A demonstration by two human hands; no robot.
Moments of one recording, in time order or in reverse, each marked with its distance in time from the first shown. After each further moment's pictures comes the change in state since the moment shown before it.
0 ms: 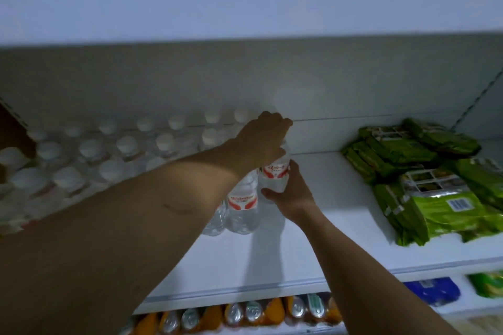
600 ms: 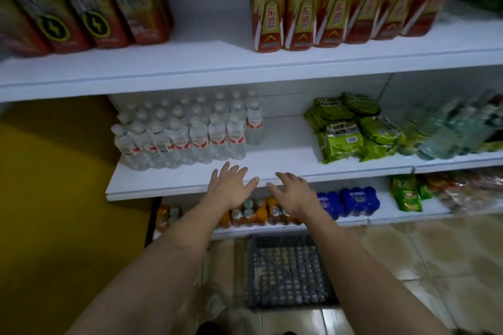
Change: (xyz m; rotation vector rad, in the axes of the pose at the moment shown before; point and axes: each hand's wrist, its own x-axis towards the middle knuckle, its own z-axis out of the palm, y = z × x) left_hand -0.299 0.180 -0.051 -0.155 -0.346 -0.480; right_hand -0.327 -0.040 -0.150 -0.435 -0.250 -0.013
